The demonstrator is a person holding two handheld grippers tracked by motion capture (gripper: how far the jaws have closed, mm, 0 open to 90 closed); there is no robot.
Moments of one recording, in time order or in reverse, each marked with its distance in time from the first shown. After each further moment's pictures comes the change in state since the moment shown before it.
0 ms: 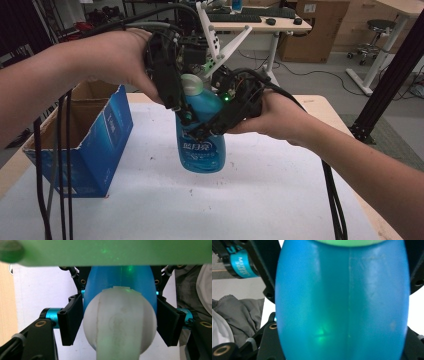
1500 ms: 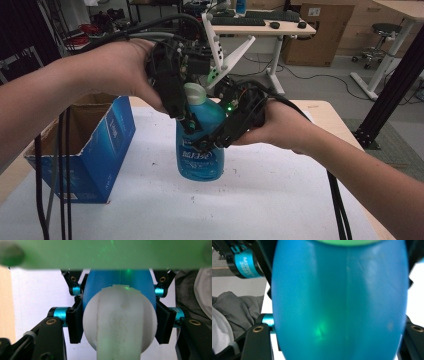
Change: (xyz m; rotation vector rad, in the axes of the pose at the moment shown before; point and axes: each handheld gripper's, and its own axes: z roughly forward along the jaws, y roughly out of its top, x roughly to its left) left arm 0.000 -0.002 0.003 0.013 -0.002 -0.032; right arm -0.002 -0.002 0.003 0.007 0.019 -0.011
